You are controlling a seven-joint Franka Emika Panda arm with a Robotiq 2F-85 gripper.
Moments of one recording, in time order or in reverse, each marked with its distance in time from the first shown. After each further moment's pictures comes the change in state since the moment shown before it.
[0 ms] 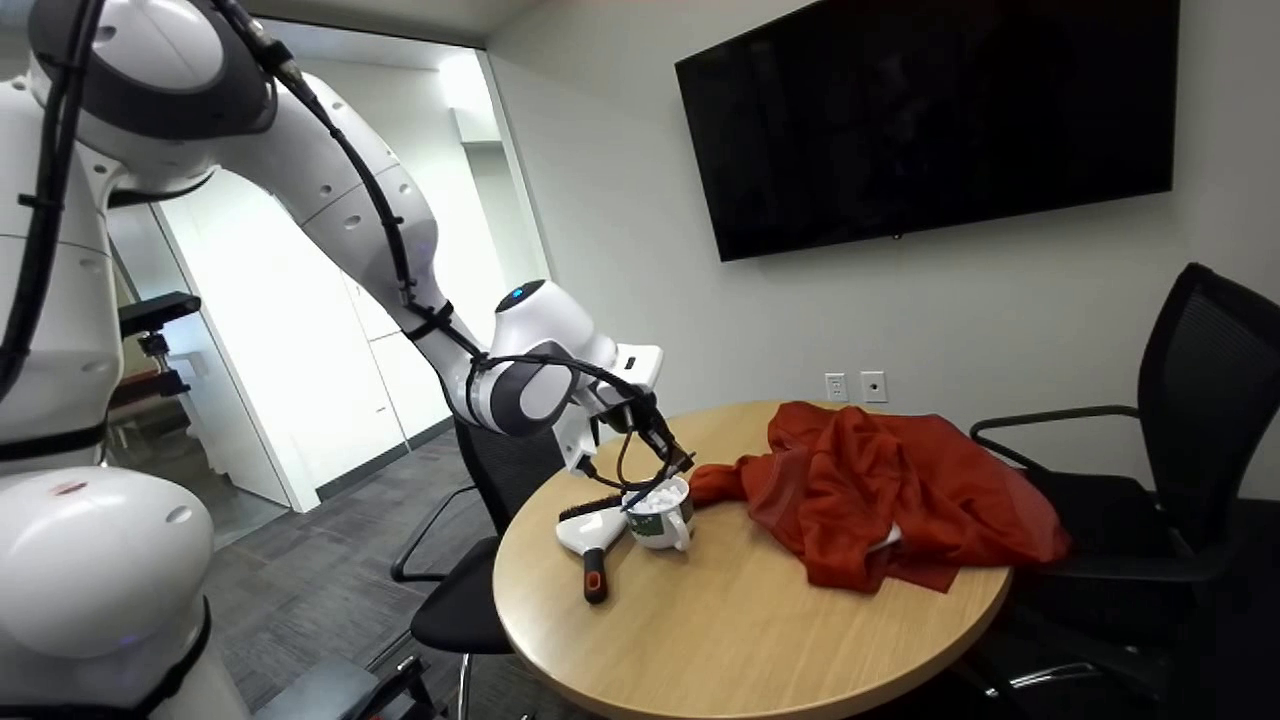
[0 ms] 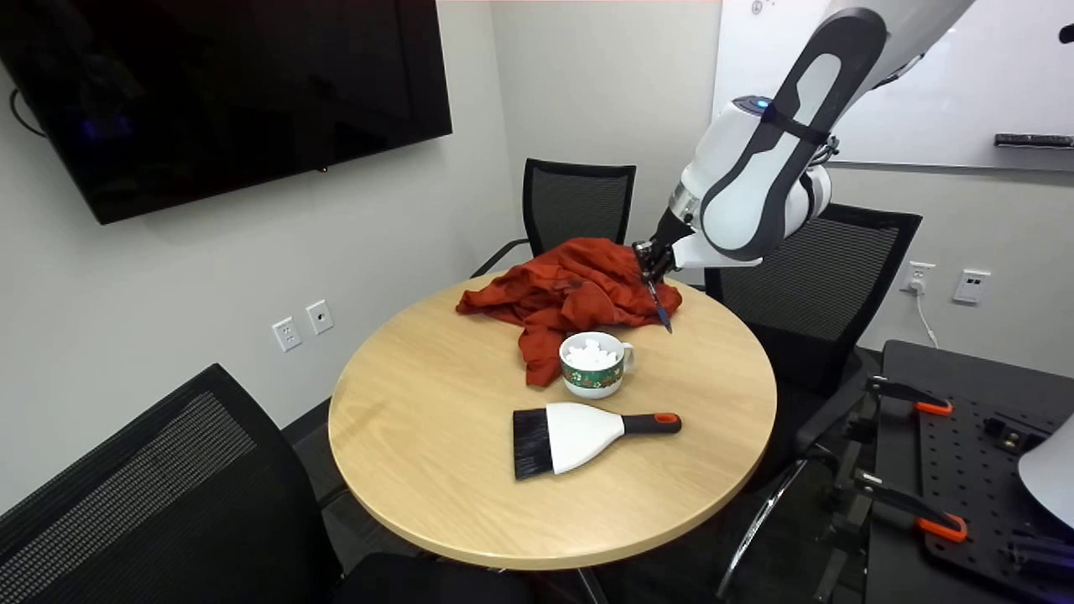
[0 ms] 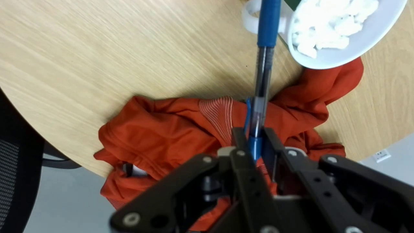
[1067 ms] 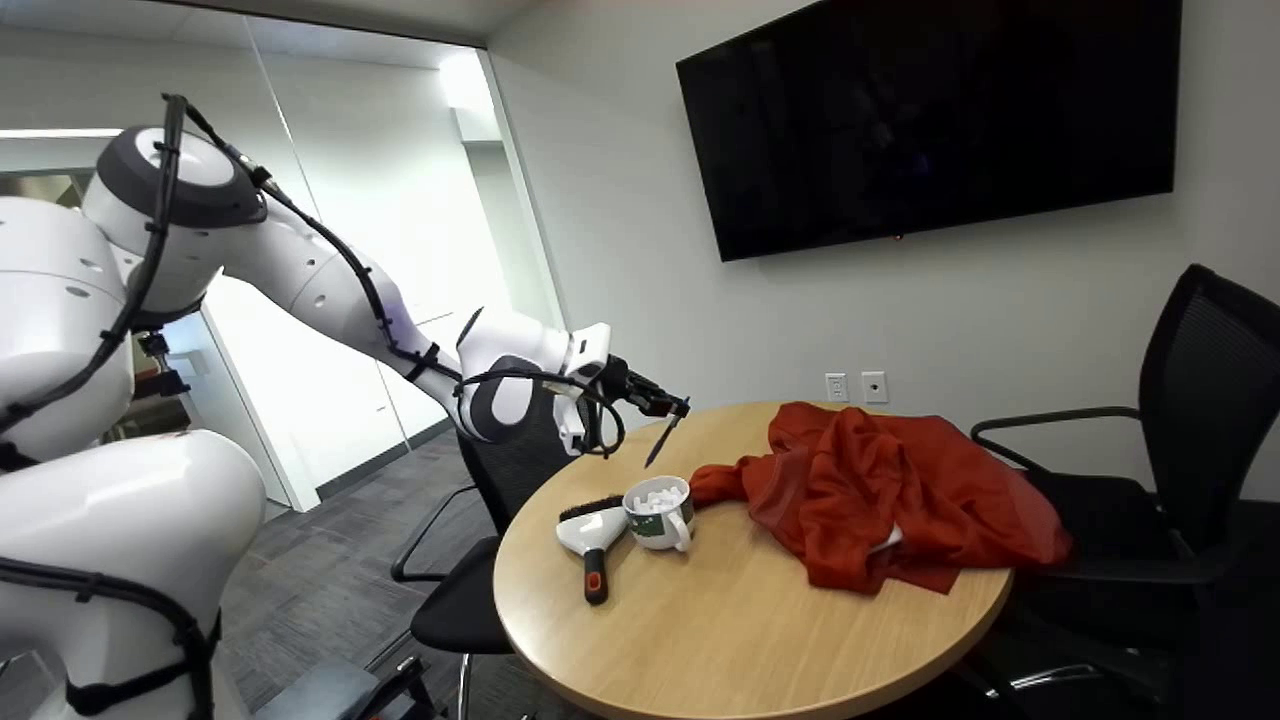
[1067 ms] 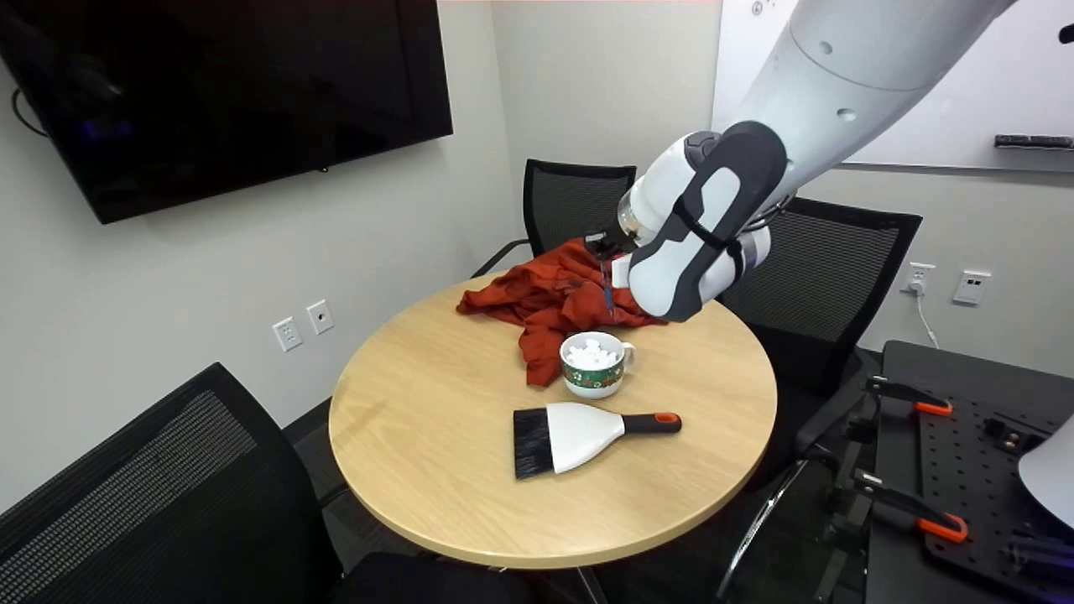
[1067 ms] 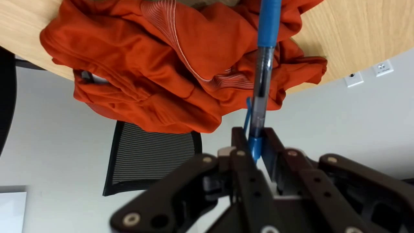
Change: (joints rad) arm 0.741 0.414 -0.509 0.168 0.489 0.156 -0.001
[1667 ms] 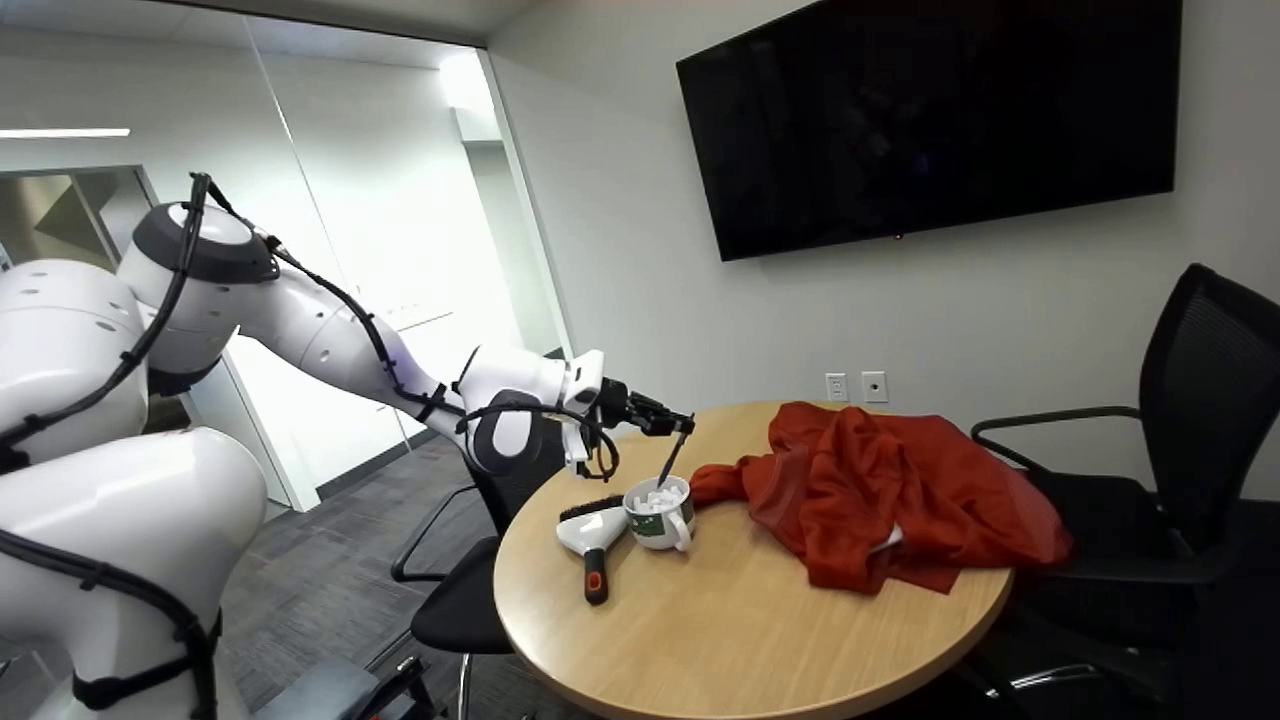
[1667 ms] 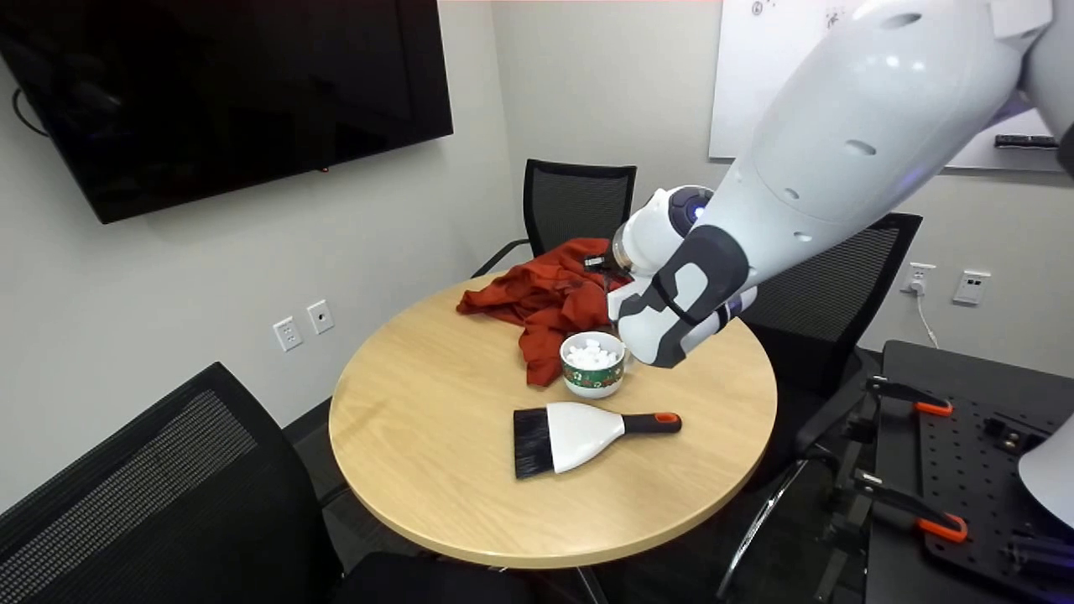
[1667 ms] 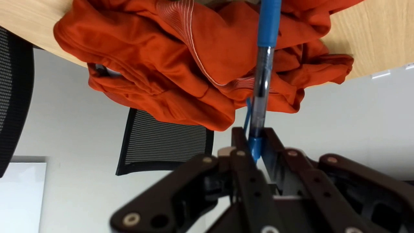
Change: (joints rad) arm 0.074 0.246 -0.011 0.067 0.193 0.000 -0.002
